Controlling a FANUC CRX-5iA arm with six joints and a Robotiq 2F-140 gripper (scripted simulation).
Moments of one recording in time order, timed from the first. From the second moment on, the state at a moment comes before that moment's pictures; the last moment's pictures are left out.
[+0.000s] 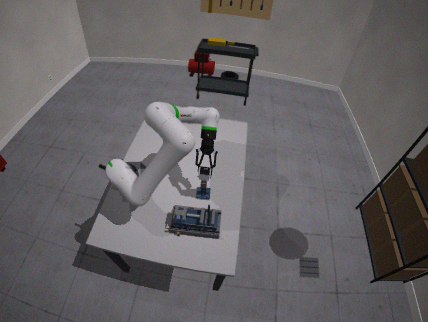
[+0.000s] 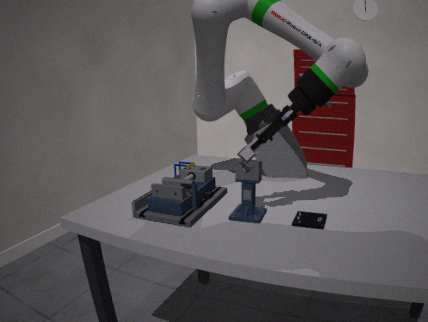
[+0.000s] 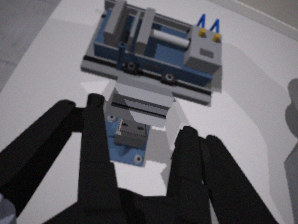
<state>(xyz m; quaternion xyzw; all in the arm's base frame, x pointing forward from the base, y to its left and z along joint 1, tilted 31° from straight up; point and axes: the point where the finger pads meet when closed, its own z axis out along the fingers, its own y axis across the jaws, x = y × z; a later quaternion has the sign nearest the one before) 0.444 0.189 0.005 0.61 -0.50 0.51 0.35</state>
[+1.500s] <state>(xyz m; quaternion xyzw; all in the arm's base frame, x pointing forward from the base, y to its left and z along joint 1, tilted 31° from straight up) 0.444 0.188 0.007 0.63 -0.52 0.48 0.33</state>
